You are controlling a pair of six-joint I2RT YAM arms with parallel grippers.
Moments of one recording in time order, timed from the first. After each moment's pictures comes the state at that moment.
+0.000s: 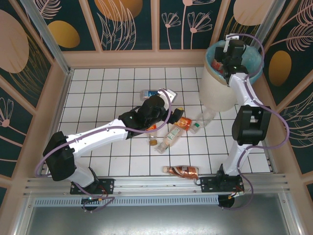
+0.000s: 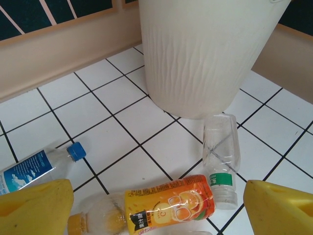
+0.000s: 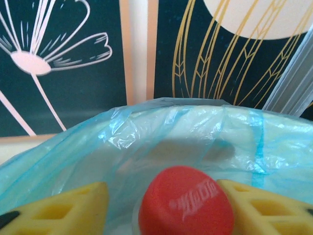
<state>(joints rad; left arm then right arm) -0.98 1.52 1.20 -0.09 -0.23 -0.17 0.00 1.87 1.71 -0.12 0.12 -0.04</state>
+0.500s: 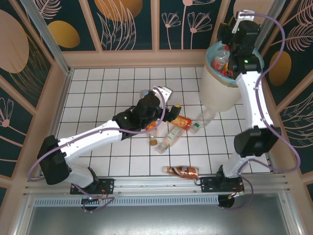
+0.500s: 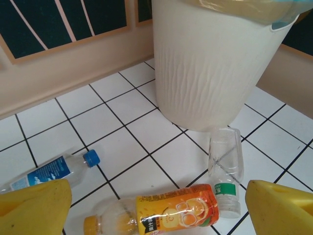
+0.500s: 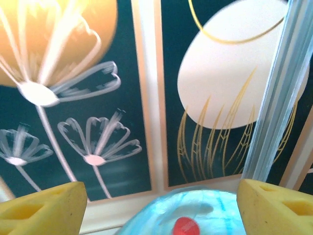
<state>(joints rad) -0.98 1.45 1.19 -0.12 -0.28 -0.17 0.11 1.64 1.92 -0.34 0.23 0.07</state>
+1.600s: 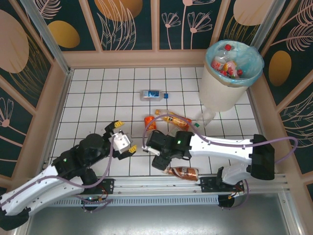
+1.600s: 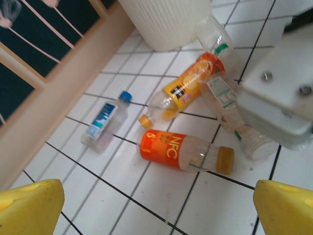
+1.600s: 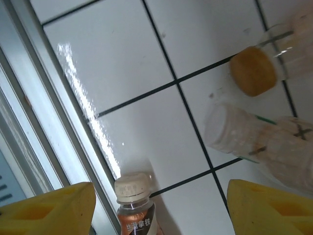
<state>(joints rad) -0.98 0.47 0.60 -0.49 -0.16 0.42 1.30 1.43 1.08 -0.88 0.05 0.04</state>
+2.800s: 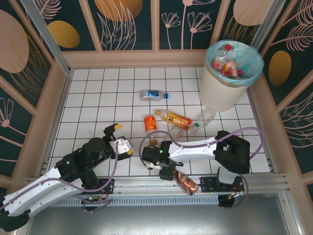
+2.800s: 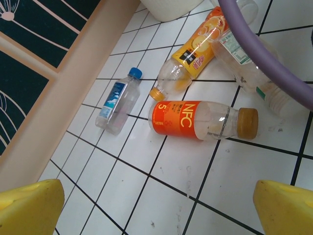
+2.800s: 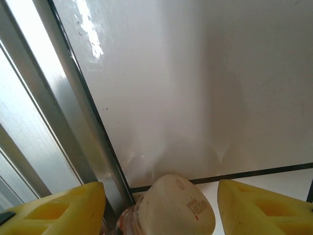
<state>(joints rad) -0.98 0.44 0.49 -0.48 -0.25 0.55 1.35 1.69 1.00 -0.94 0.01 -0.09</state>
